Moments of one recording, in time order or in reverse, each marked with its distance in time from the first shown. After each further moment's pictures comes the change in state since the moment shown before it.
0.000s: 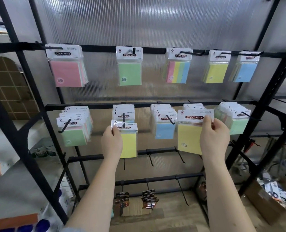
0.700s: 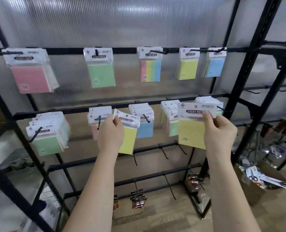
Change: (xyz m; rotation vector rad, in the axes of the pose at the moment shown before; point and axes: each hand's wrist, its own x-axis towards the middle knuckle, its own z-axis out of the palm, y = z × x) left_hand -0.036 0.076 0.036 0.231 -0.117 0.189; right_hand 0.034 0.017 -0.068 0.180 0.040 -0.060
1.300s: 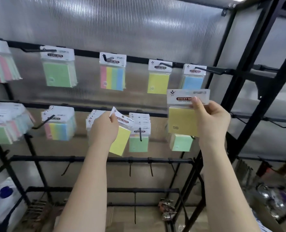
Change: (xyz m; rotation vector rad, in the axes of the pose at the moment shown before) left_hand -0.025 0.124 0.134 0.230 0.101 -0.089; right_hand 0.193 0.023 -0.073 0.206 -0.271 -0.063
